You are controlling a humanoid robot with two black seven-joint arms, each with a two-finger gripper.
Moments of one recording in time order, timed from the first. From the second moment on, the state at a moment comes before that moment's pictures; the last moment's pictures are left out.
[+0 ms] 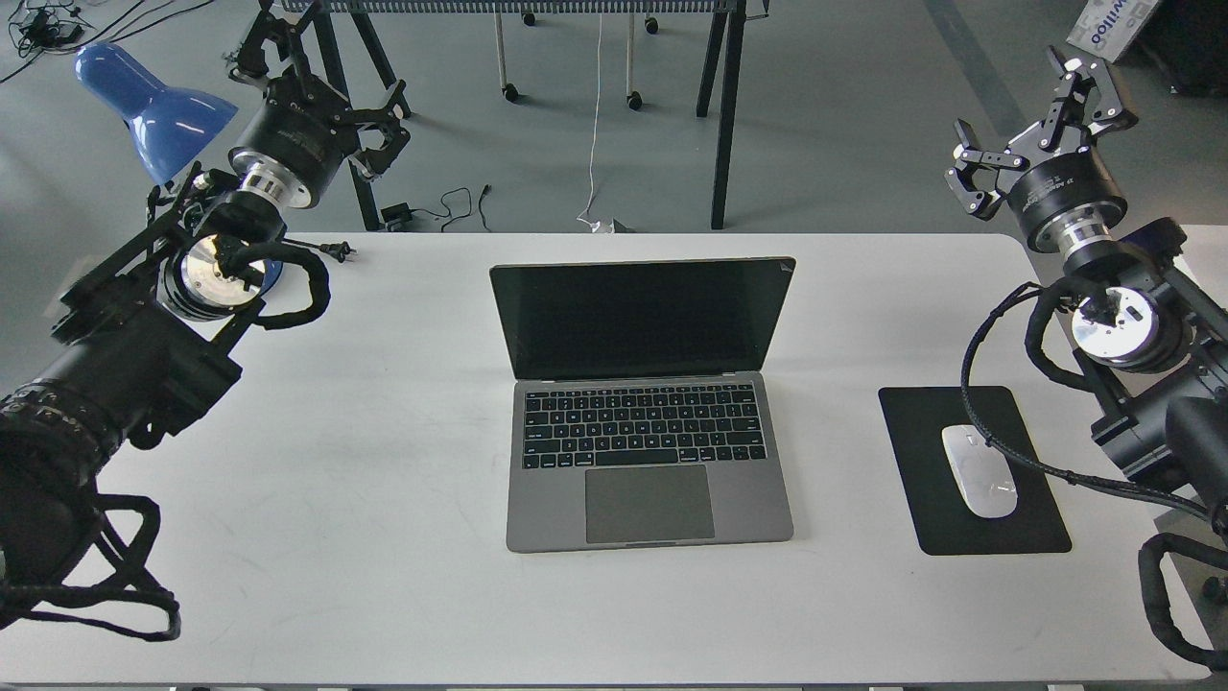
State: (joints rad) left arm -0.97 0.25 -0.72 -0.47 -0.17 -0.49 -0.24; right arm 0.77 -0.32 1.06 0.60 -0.21 0.35 0.26
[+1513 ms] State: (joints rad) left arm -0.96 0.25 -0.72 -0.47 -0.17 -0.49 -0.27; right arm 0.88 -0.16 0.64 0.67 -0.21 0.25 0.16
